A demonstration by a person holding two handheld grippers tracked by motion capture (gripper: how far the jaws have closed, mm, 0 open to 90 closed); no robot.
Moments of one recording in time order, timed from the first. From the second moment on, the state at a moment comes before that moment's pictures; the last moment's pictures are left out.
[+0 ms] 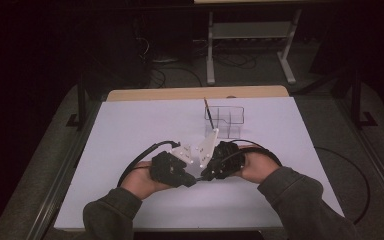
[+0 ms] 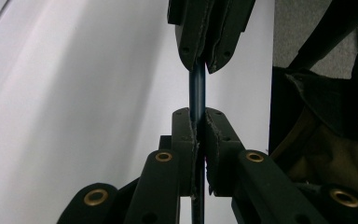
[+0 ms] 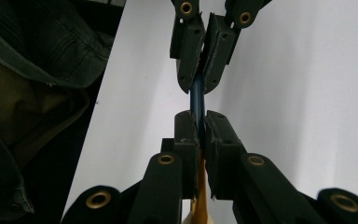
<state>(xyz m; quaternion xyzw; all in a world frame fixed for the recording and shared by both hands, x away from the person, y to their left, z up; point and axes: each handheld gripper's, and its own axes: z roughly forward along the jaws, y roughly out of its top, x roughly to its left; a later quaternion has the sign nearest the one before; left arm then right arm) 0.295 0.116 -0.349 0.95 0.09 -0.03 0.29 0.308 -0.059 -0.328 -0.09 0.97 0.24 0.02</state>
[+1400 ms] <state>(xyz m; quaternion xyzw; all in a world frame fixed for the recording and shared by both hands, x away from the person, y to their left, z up) 0.301 0.129 -0.350 0.94 0.15 -0.02 0.31 0.319 -0.084 -0.325 -0.03 0.95 0.29 0.03</state>
